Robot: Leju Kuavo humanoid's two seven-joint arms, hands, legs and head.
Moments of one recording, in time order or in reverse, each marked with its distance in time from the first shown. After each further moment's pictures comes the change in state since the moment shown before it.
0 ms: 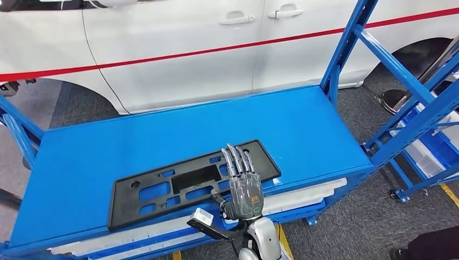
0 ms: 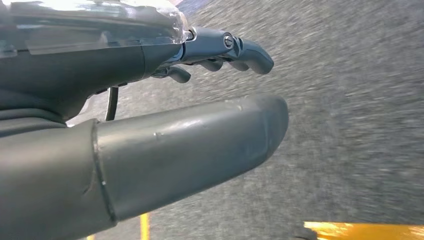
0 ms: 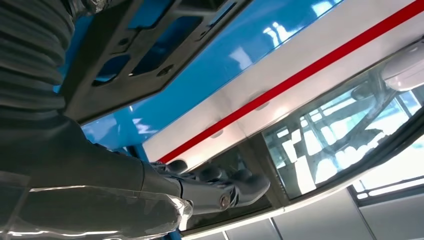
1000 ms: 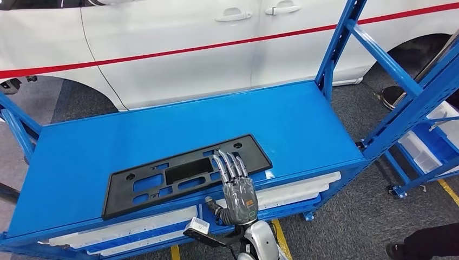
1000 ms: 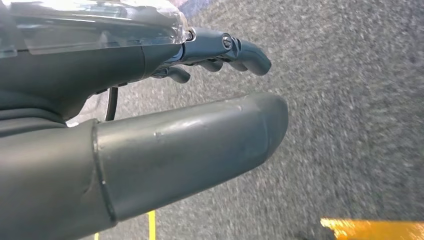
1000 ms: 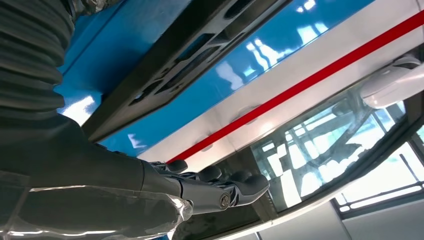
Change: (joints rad) left arm 0.001 0.005 -0.001 0.000 -0.007 0.002 0.000; right arm -0.005 -0.029 0.058 0.031 -0.057 0.000 -0.039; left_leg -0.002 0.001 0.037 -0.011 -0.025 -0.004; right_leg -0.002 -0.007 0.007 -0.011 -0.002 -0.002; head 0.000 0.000
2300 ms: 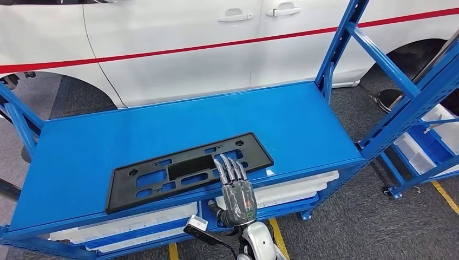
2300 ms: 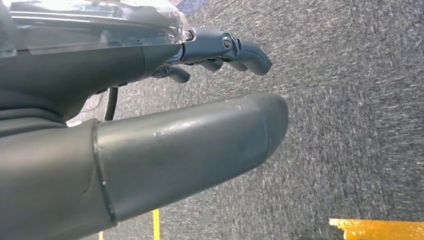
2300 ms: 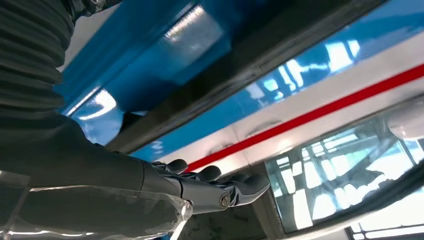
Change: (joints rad) left arm -0.007 -0.007 -0.004 0.001 -0.028 -0.006 0.012; right arm -0.028 -0.001 -0.006 0.114 0.063 0.000 0.097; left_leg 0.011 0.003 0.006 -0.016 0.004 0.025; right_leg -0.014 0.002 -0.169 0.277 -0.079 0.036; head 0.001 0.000
